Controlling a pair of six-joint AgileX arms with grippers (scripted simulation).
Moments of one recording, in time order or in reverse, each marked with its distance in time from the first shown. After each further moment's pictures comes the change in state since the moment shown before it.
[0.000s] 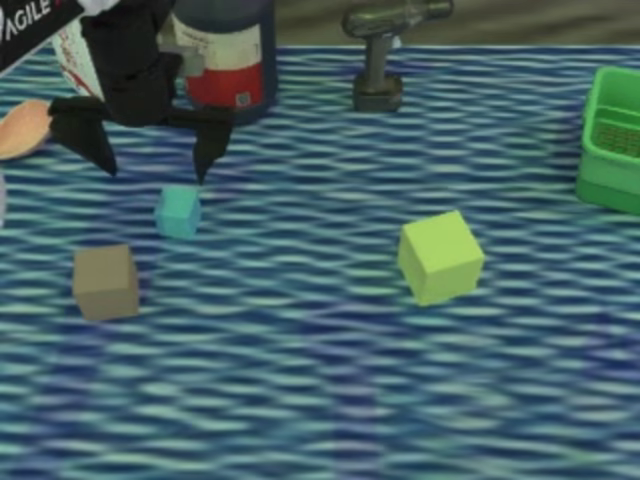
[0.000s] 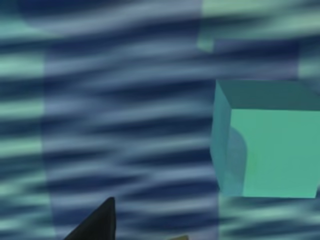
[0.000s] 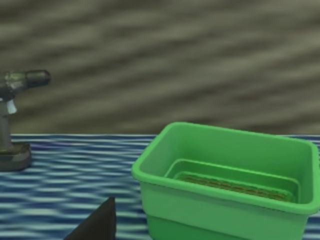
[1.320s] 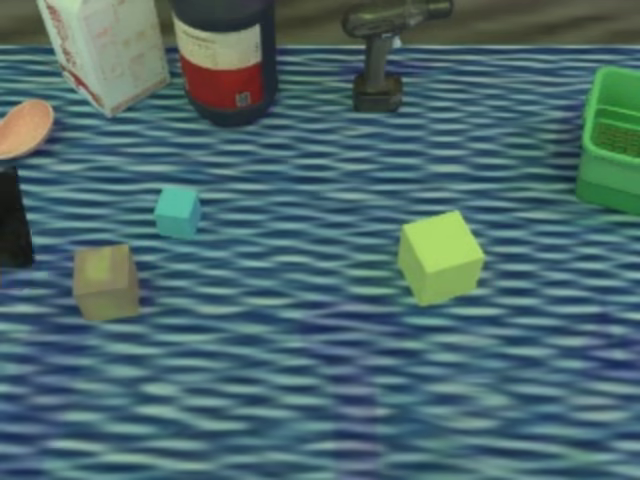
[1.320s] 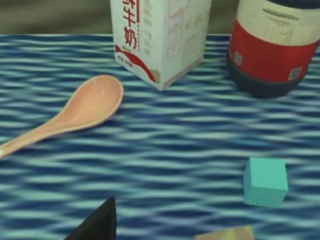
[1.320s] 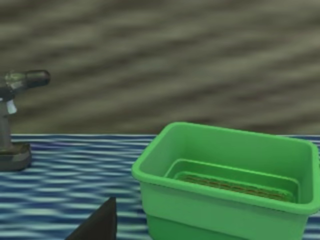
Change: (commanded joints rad) left arm 0.176 -1.720 -1.500 0.913 -0.004 0.056; right arm 0.000 0.000 0.000 0.000 0.000 0.000
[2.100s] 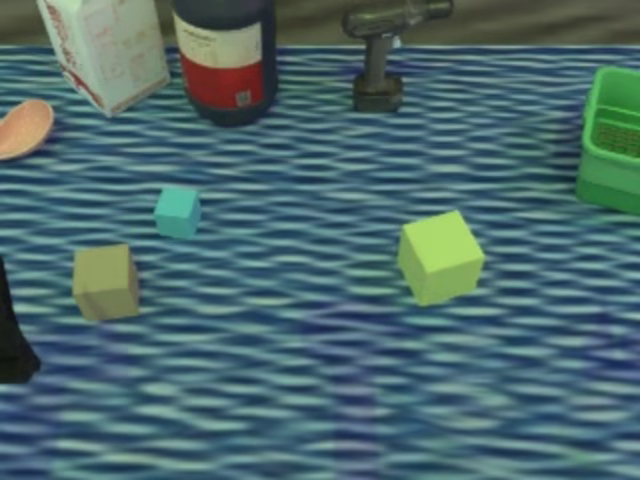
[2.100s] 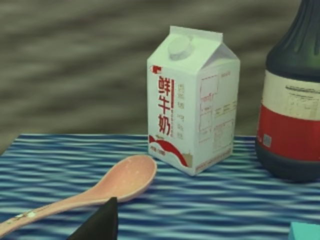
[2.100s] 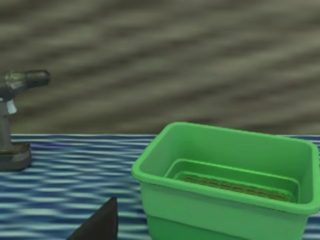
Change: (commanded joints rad) left arm 0.076 -0.681 -0.635 0.392 -0.001 0.026; right arm 0.000 0.000 0.000 0.000 0.000 0.000
